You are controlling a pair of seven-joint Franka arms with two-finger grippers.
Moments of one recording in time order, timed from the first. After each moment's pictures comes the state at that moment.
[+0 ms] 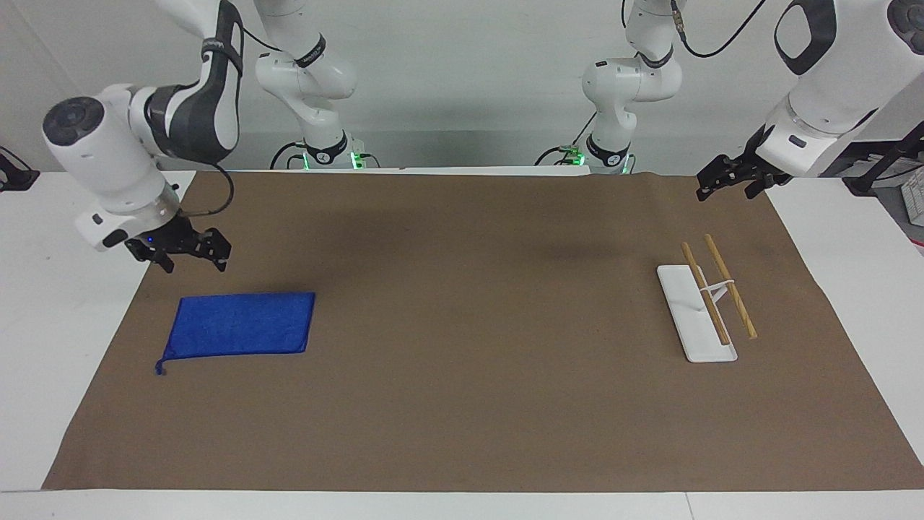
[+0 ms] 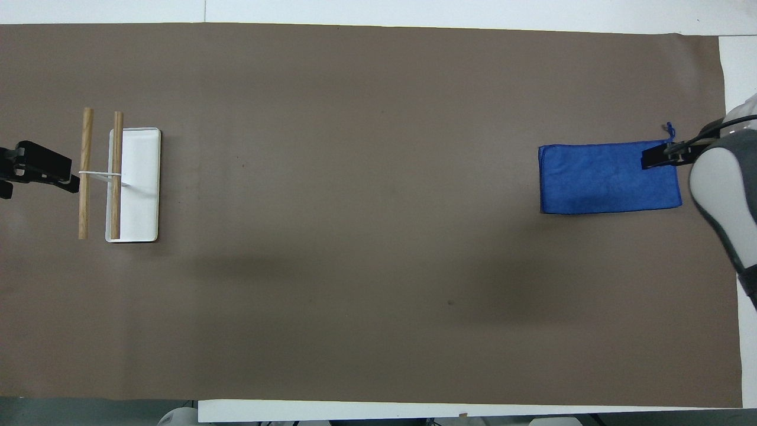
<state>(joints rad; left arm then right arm) -0.06 -0.01 -0.02 -1.60 -0.05 1.42 -0.06 -0.15 0.13 -0.04 -1.96 -0.04 2.15 -0.23</state>
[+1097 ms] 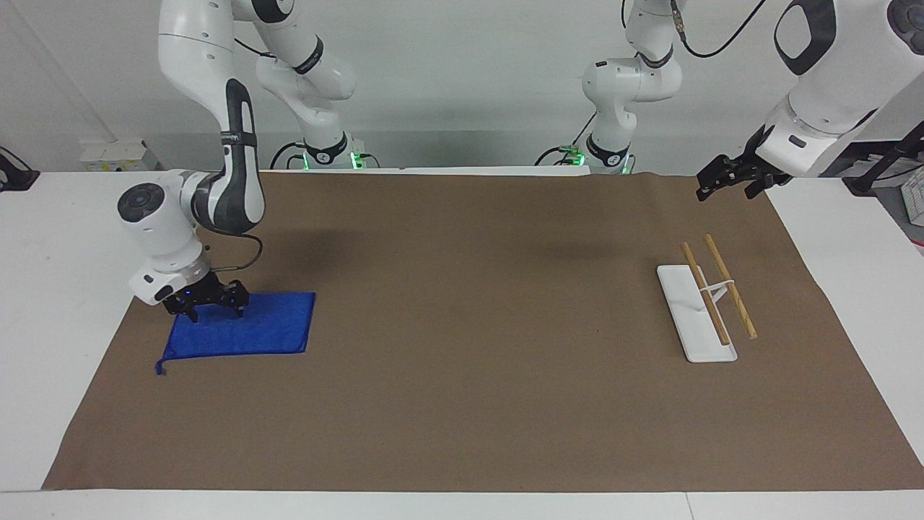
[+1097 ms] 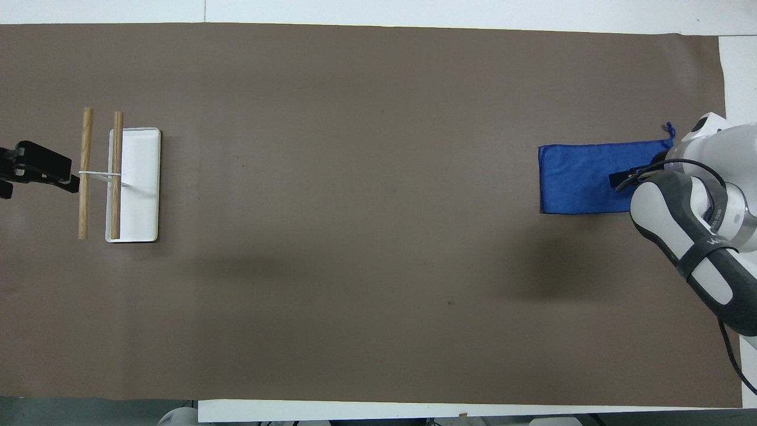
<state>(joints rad) -0.06 -0.01 -0.02 -1.60 -0.05 1.42 -0.06 -0.19 0.28 -0.04 -2.11 -0.04 2.47 -0.36</state>
